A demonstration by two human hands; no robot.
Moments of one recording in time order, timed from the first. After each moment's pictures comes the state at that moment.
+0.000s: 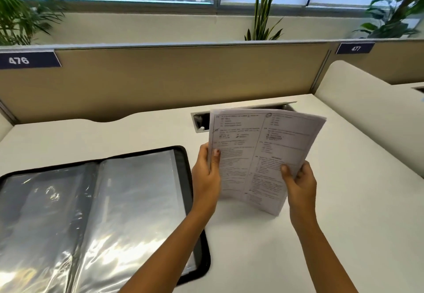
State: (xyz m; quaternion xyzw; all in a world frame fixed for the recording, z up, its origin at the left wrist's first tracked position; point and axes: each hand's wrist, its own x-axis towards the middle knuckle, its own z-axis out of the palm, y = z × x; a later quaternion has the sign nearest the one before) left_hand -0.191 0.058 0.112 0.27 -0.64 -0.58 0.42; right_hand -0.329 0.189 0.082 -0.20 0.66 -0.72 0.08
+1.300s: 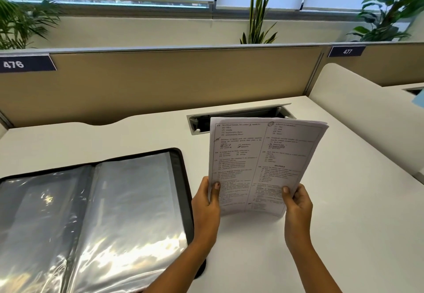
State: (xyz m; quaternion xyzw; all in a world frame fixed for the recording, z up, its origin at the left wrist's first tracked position) left_hand -0.178 0.095 0.062 0.30 -0.61 -0.61 0.40; right_hand -0.317 0.213 0.044 -0.12 0.67 -0.73 0.10
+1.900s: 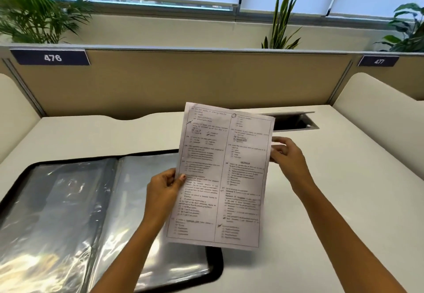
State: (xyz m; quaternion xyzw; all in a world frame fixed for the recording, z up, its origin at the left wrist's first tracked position) left_hand -0.085 -0.013 0.089 0.39 -0.66 -0.54 0.34; right_hand -0.341 0.114 0.135 -0.30 0.77 -0.54 0.17
